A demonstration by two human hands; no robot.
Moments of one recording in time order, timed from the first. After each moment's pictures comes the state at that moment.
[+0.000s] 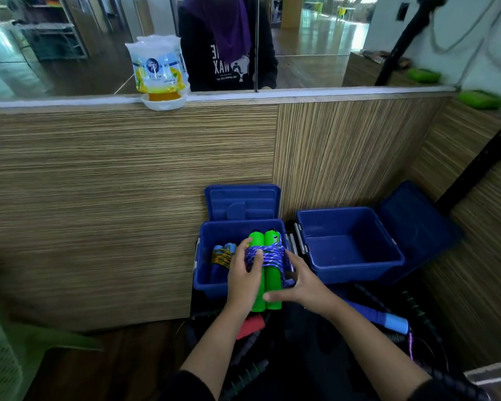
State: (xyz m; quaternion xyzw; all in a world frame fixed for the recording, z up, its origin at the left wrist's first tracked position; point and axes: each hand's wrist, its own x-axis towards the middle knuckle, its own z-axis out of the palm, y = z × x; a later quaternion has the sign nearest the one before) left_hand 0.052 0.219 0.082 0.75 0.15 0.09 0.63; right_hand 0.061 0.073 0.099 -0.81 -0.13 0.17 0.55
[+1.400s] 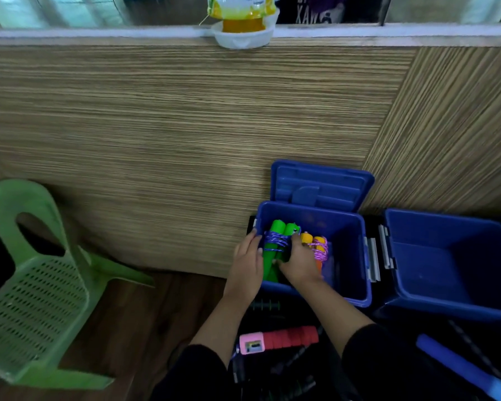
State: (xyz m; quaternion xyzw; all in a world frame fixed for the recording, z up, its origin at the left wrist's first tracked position) left_hand 0.079 0.337 -0.004 0.91 0.14 0.13 0.36; right_hand 0.148 0.219 0.016 -0.92 -0.09 0.19 0.32
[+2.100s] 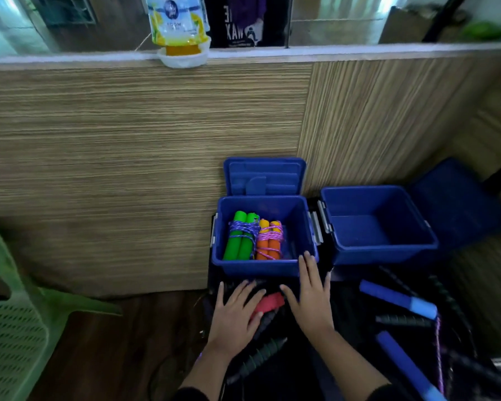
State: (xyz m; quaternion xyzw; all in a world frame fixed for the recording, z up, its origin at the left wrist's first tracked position) left_hand -0.037 0.293 -0.041 0.99 -0.12 0.06 0.11; right_hand 0.026 0.105 -0.010 -0.97 -0.10 -0.06 0.20
